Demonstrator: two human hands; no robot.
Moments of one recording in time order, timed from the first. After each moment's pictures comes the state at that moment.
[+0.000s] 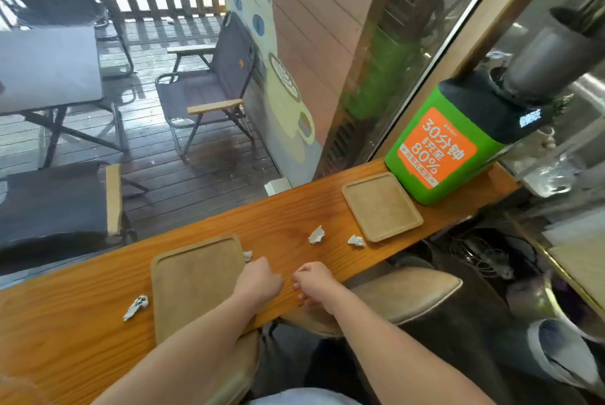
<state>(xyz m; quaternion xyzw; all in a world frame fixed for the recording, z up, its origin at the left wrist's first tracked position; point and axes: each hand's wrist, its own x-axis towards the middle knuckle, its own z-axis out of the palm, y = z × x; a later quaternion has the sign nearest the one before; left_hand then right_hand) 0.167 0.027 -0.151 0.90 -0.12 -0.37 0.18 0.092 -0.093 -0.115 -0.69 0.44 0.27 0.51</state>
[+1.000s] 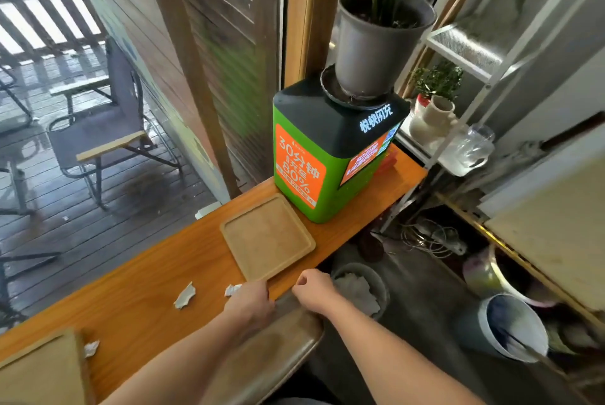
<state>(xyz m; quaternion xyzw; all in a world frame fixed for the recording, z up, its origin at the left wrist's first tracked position) 0.088 -0.282 -0.150 0.88 -0.27 -0.38 0.06 -0.005 -0.409 -0.116 -0.78 0.41 0.23 0.42</state>
